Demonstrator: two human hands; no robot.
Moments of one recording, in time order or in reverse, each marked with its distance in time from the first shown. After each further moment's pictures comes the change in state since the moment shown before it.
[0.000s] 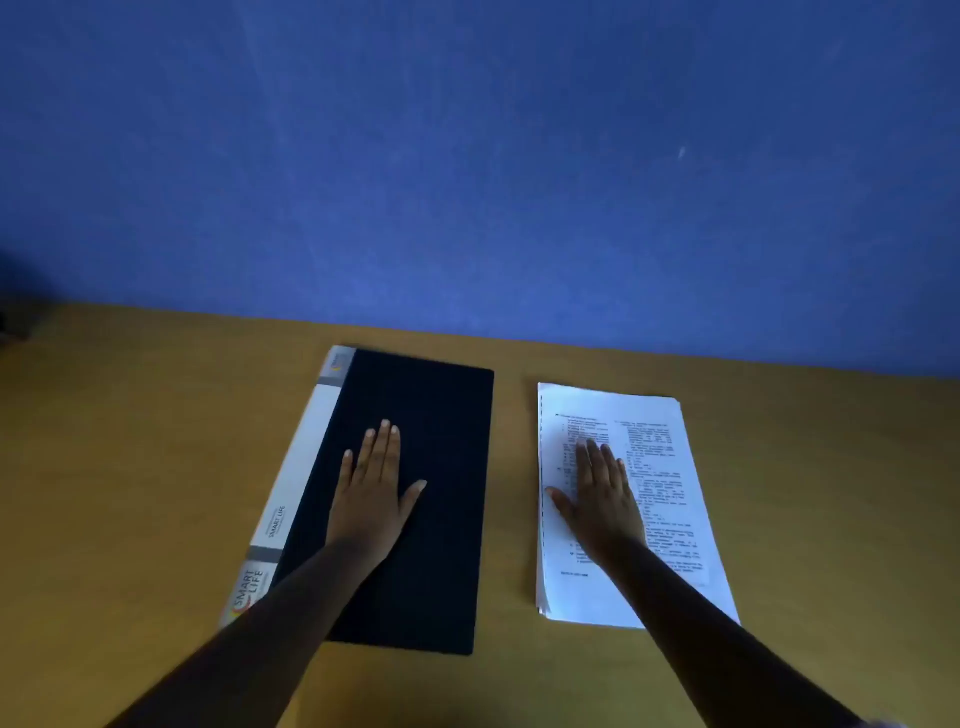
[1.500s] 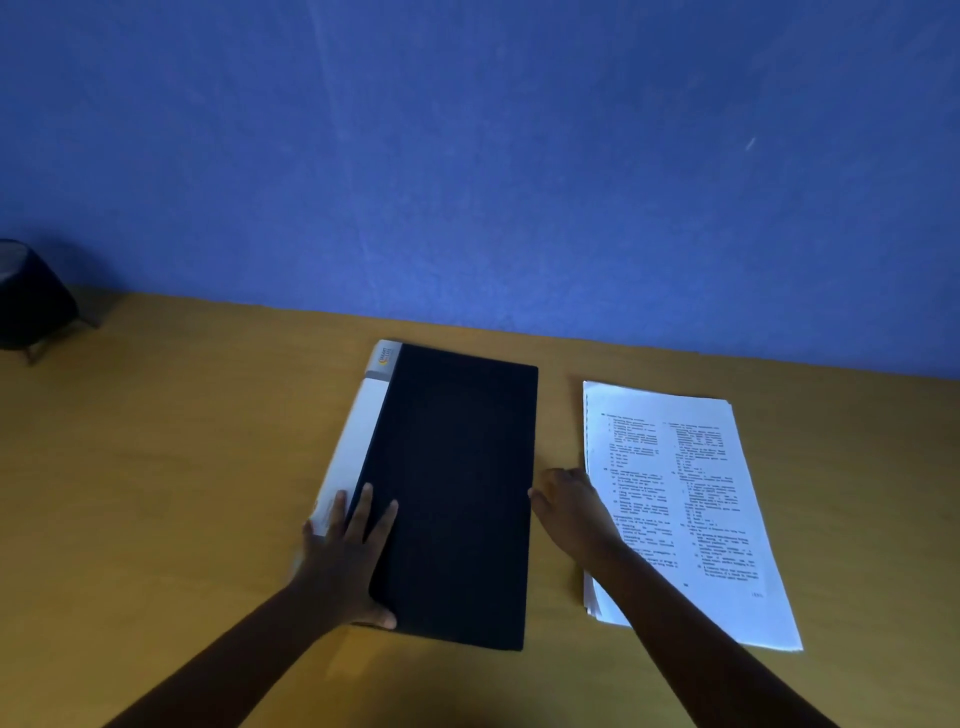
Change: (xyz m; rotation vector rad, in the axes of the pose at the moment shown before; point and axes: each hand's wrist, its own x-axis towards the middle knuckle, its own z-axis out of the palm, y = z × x) left_hand -0.066 -0.065 -0.020 0.281 -0.487 0.008; right_hand -0.012 -0.096 -0.024 0.422 -0.215 0.052
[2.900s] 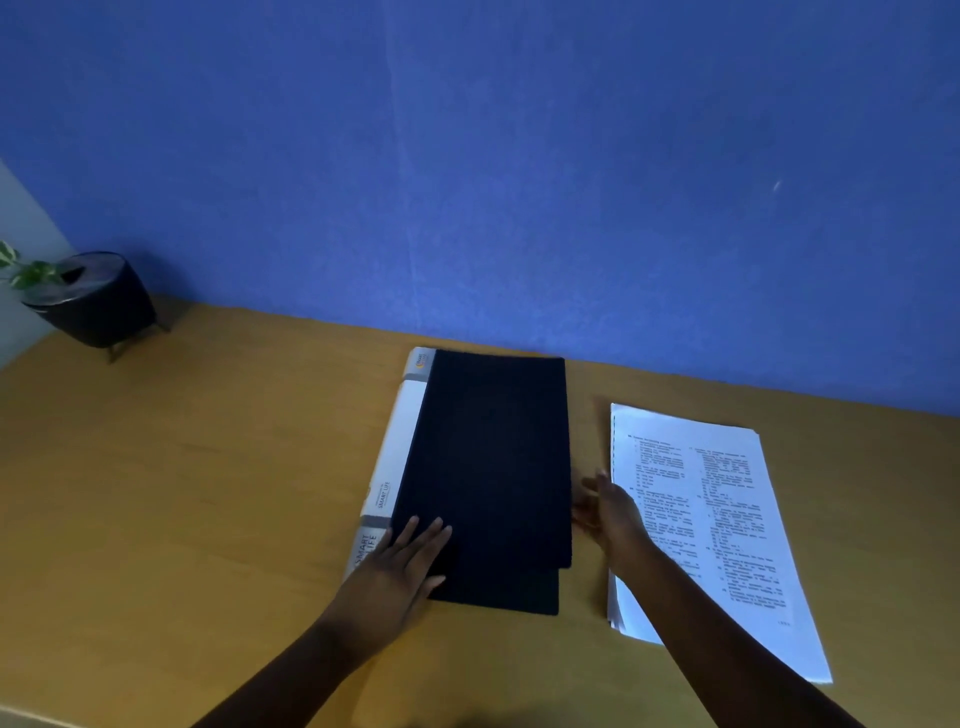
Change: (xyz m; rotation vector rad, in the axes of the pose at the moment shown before) left_hand -0.036 0.012 0.014 -0.113 0.658 0.325; right_hand 0.008 -0.001 -0.004 1.008 0.011 0.394
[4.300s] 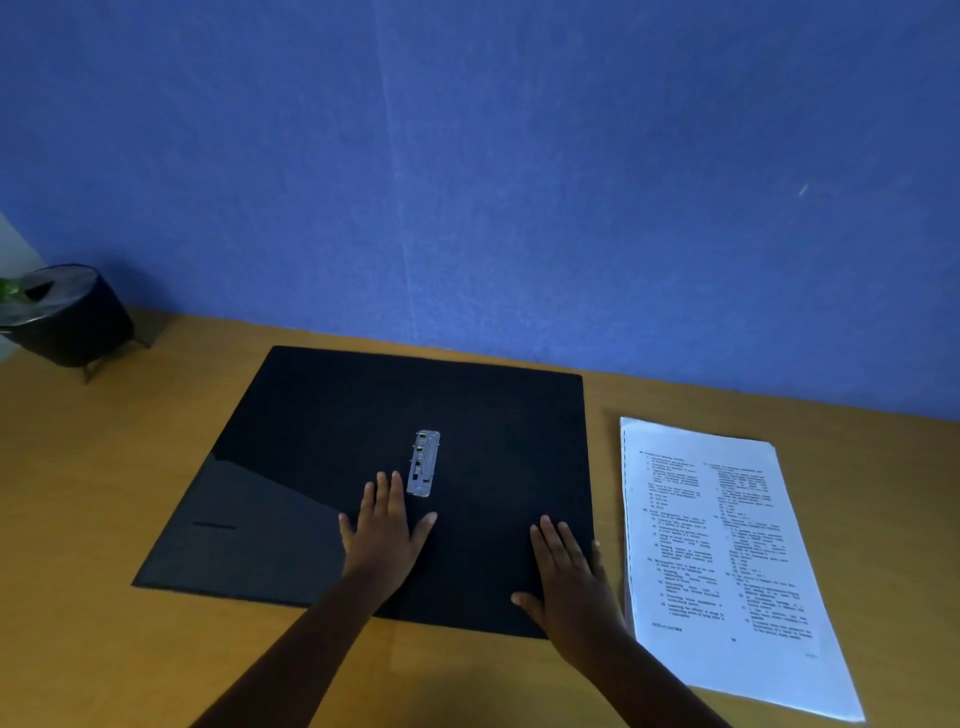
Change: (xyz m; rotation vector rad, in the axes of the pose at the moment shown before) left_hand 0.076 -0.048 0.028 -0.260 -0.217 -0.711; right_hand -0.023 0.055 0.029 -1.555 -0.160 -0.566
